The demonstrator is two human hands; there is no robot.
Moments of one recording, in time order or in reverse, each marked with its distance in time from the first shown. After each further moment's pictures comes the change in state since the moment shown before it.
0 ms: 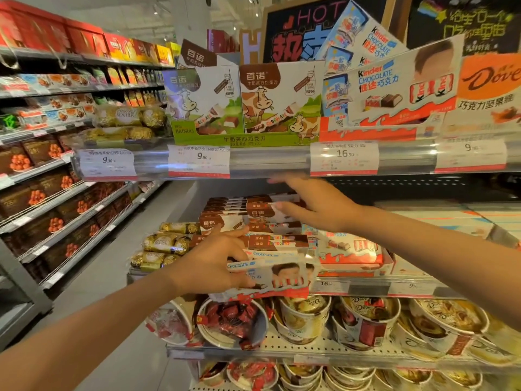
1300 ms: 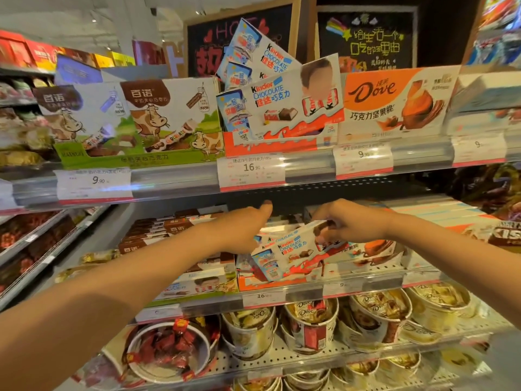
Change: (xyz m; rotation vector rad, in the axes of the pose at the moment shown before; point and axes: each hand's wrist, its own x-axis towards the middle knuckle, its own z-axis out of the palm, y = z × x) left_hand 0.157 0.102 0.012 0.398 -0.220 0.043; right_hand -0.120 0.104 -0.068 0.014 -0.297 0.310
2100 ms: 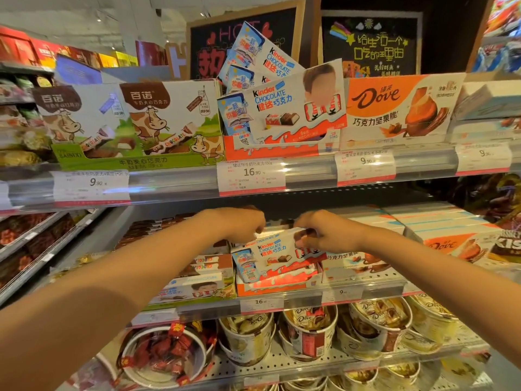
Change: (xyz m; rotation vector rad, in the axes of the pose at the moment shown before) left_hand 0.022 -0.016 -0.006 0.029 -0.130 -0.034; right_hand 0.025 -0.013 0.019 0.000 0.011 0.029
